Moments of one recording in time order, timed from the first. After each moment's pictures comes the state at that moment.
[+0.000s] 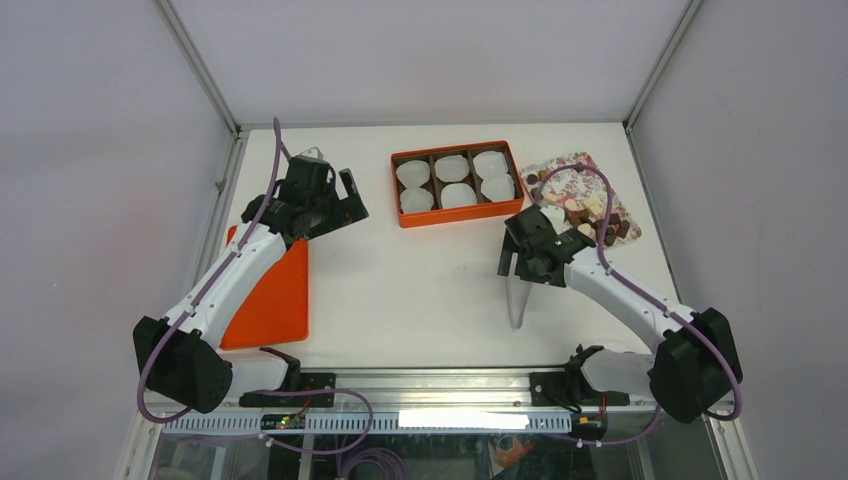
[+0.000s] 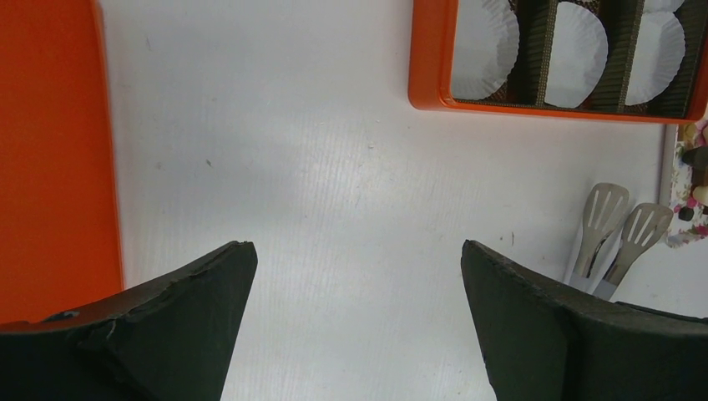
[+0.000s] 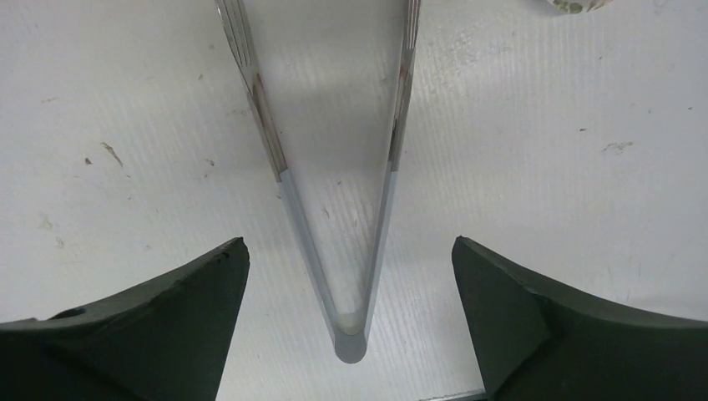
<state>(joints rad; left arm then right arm) -0.37 1.27 1.15 -0.69 -0.09 -0.65 0.57 1.24 0.87 -0.83 0.37 0.68</state>
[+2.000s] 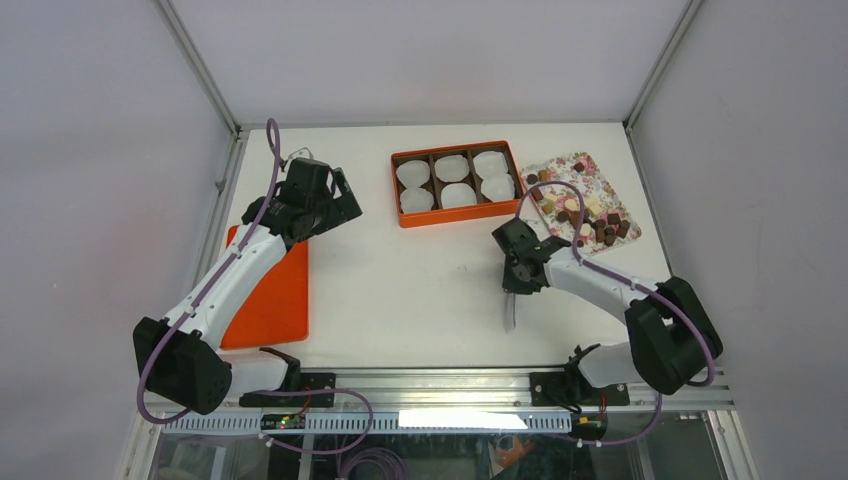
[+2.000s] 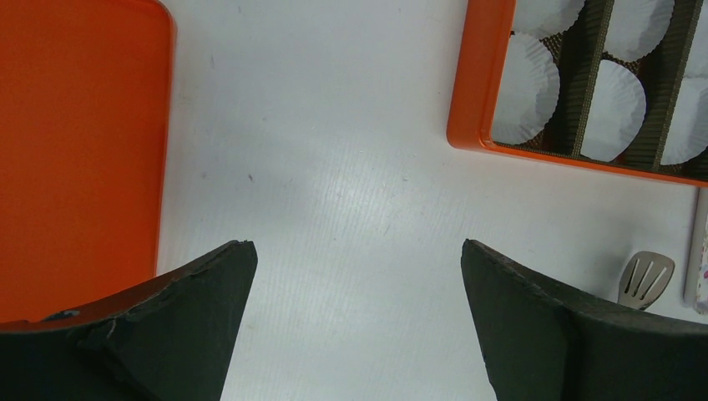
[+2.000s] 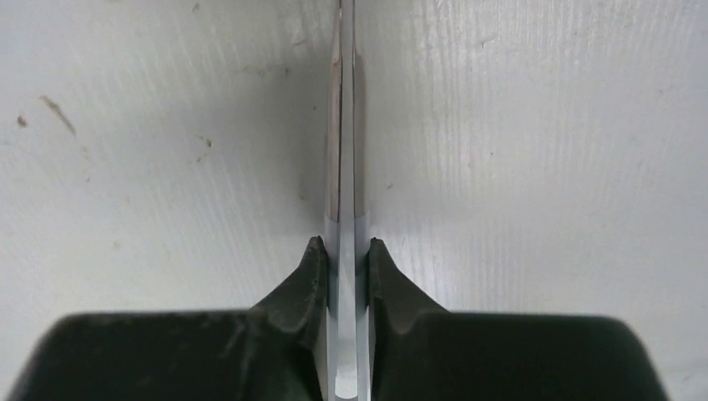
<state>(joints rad) -0.37 1.26 1.13 -0.69 -0.23 -0.70 0.60 1.38 0.73 -0.59 0.26 0.67</state>
